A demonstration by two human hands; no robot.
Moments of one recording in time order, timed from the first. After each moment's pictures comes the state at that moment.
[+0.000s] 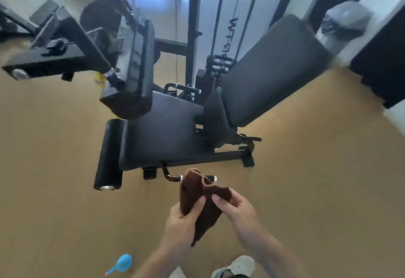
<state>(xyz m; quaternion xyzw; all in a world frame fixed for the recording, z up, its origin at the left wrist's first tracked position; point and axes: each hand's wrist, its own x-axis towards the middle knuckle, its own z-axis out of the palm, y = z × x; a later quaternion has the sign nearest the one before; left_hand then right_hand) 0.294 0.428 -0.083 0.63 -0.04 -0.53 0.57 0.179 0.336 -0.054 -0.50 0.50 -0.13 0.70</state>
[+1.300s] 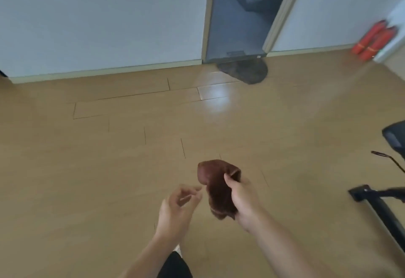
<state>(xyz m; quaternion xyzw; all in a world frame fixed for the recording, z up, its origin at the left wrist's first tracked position) -0.567 0.212 -0.103 0.32 -0.68 -0.66 -0.01 -0.672 0.340 -0.076 0.22 0.67 -0.63 0.32</state>
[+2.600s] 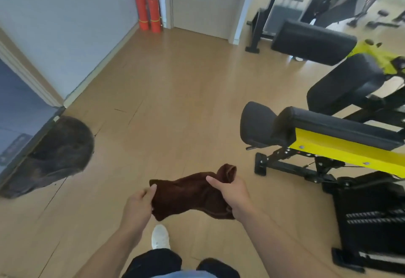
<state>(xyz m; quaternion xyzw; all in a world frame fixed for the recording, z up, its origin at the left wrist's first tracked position) -1.510 0.545 -0.152 0.09 -0.77 -0.54 -0.33 -1.406 0.753 -0.120 0.53 0.55 -0.64 -0.02</state>
